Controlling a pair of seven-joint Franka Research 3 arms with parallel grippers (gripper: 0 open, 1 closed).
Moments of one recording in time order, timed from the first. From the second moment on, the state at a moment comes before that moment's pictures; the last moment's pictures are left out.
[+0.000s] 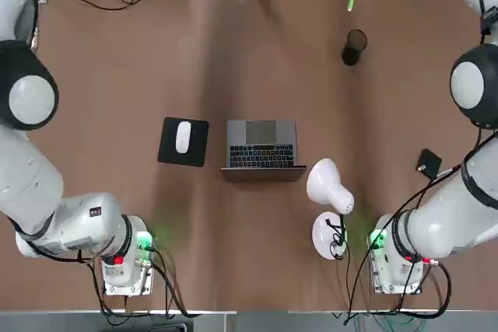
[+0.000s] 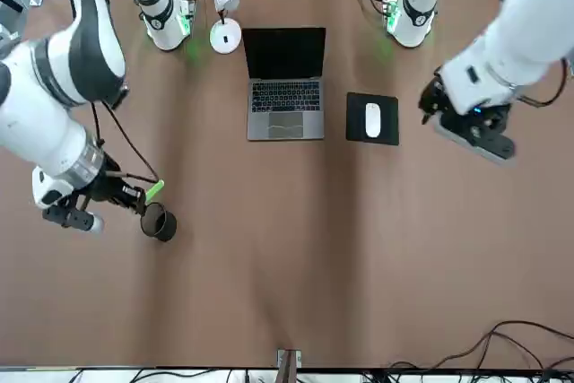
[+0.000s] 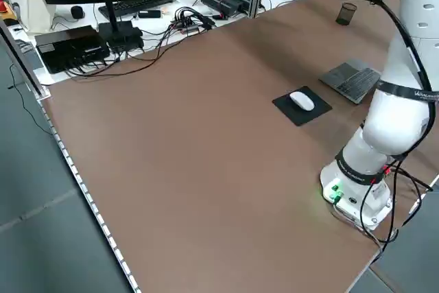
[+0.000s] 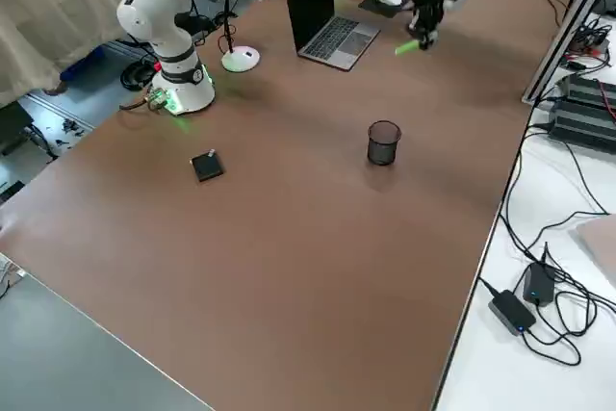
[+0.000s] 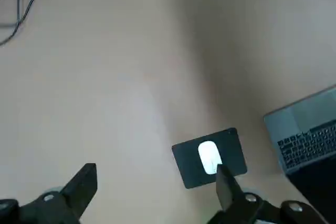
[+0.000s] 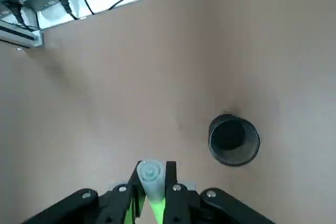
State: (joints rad) left arm 0.21 0.29 -0.60 -1.22 0.16 1.42 0.01; right arm 0.26 0.32 -0.10 -1.56 0.16 2.06 0.28
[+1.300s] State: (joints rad) left arm -0.03 -0.13 -0.06 -1.79 0.03 1.68 0.00; right arm 0.19 0.32 -0.09 -1.97 0.16 2.74 -0.15
